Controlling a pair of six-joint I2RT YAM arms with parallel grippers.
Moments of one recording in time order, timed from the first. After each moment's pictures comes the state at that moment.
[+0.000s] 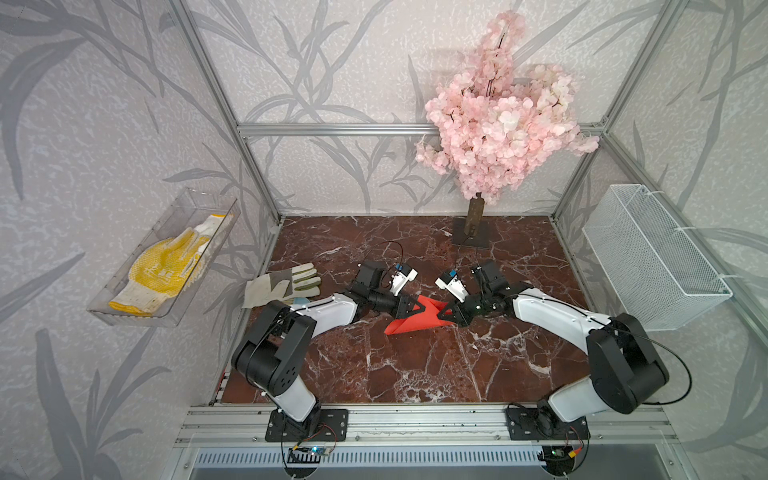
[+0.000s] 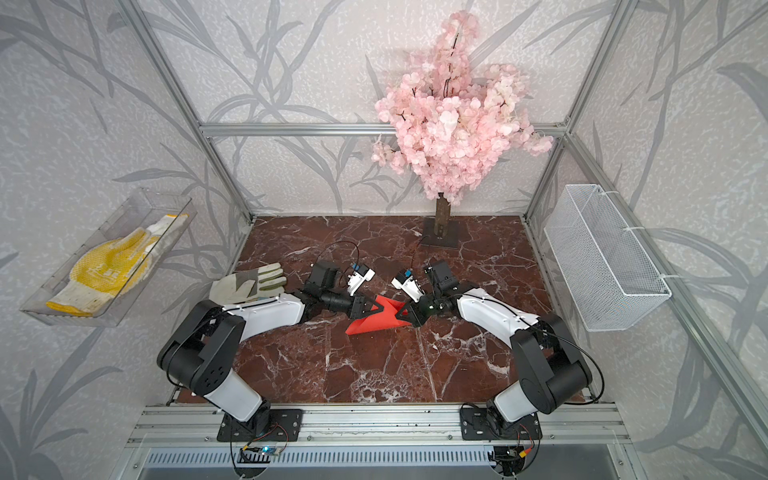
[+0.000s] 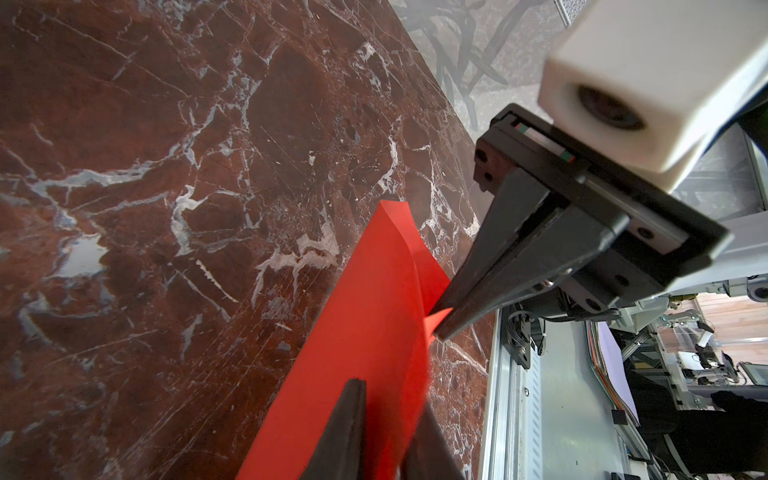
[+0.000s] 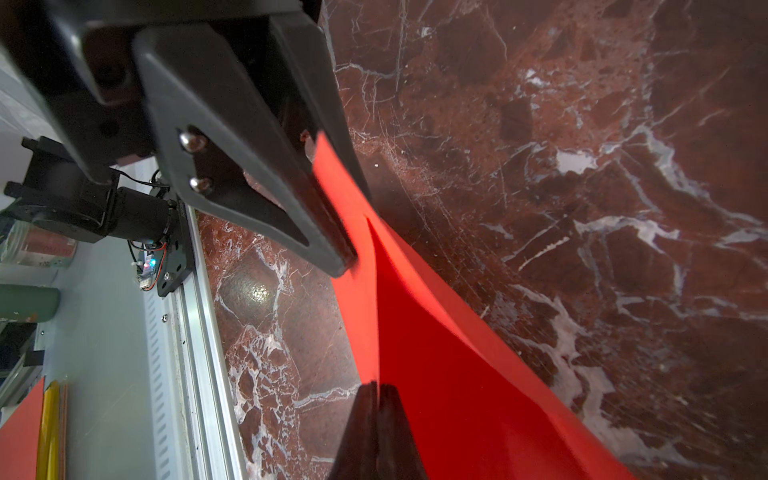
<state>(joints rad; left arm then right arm) -0.48 1.64 0.81 0.10 0.88 -0.23 0.49 1.52 0.90 -0.39 -0.70 -0.12</state>
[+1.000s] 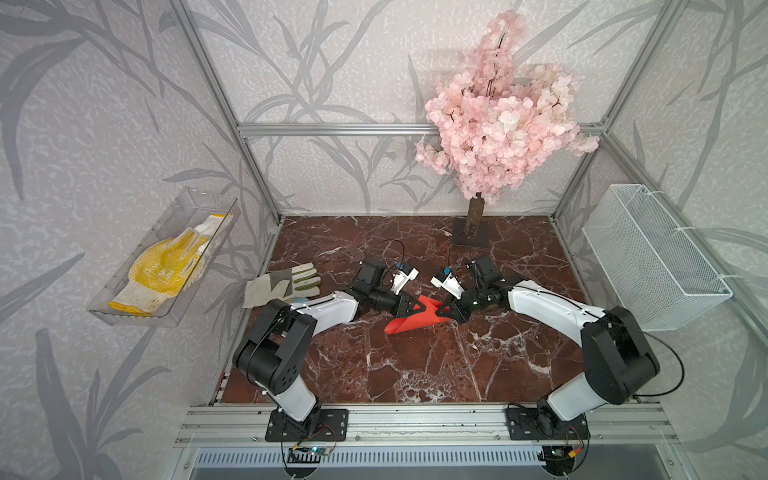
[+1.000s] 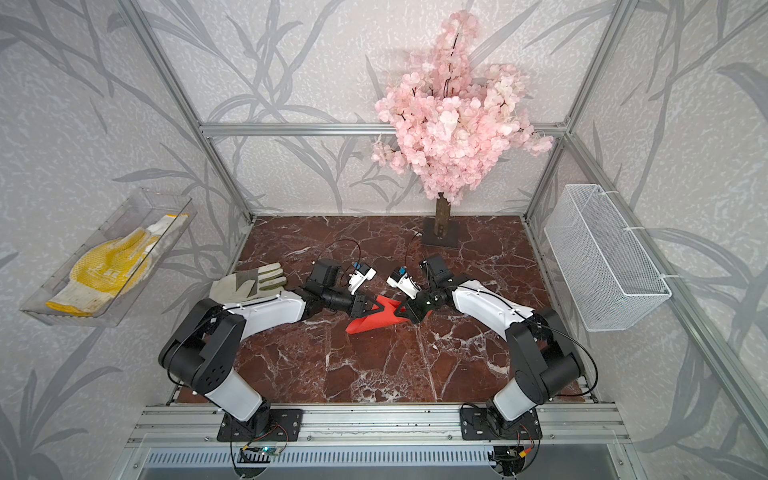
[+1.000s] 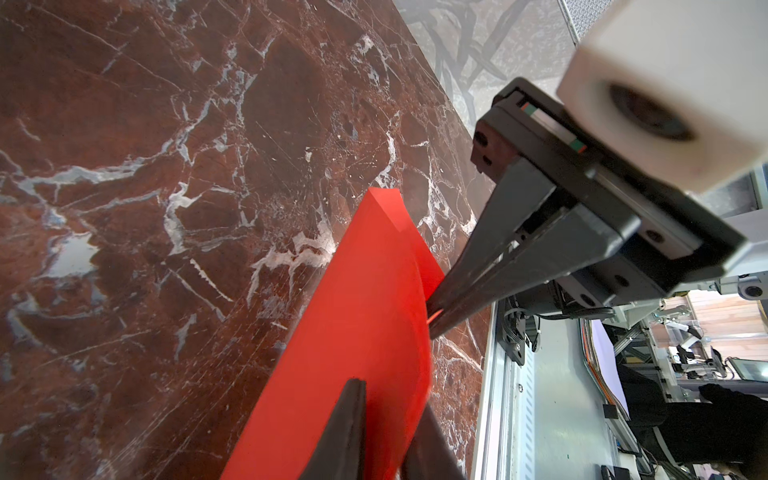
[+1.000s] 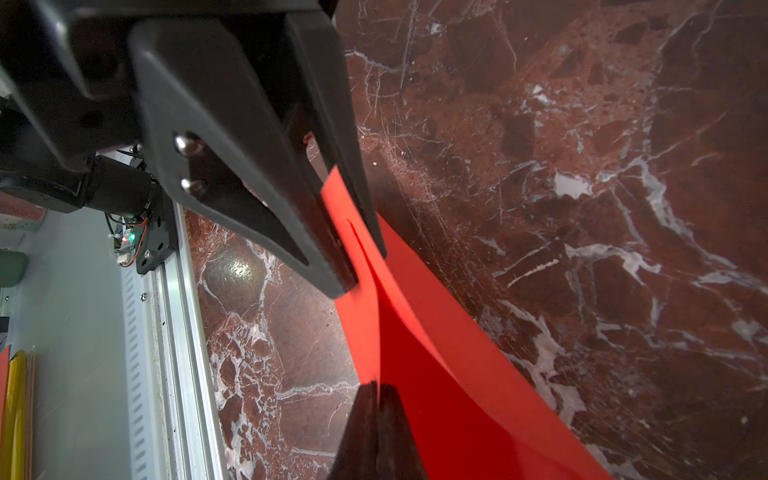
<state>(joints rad) -0.48 1.65 0.84 0.06 0.89 -0.22 0.50 1.57 0.99 -0.48 -0.67 -0.24</state>
